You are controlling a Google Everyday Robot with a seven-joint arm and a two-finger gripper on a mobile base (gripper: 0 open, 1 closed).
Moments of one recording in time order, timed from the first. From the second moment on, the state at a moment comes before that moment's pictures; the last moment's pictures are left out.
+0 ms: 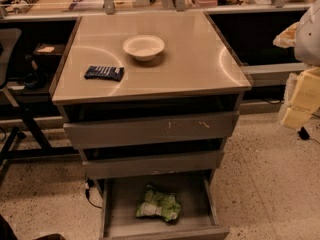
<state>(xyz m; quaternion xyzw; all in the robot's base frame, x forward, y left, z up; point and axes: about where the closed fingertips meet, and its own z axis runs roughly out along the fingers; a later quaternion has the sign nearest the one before) 0.438 -0.217 0.977 -0.60 0.78 -0.03 0.16</state>
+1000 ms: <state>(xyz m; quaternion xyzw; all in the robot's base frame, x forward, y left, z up) 0.433 -0.201 0.958 -0.59 0.79 -0.04 0.18</state>
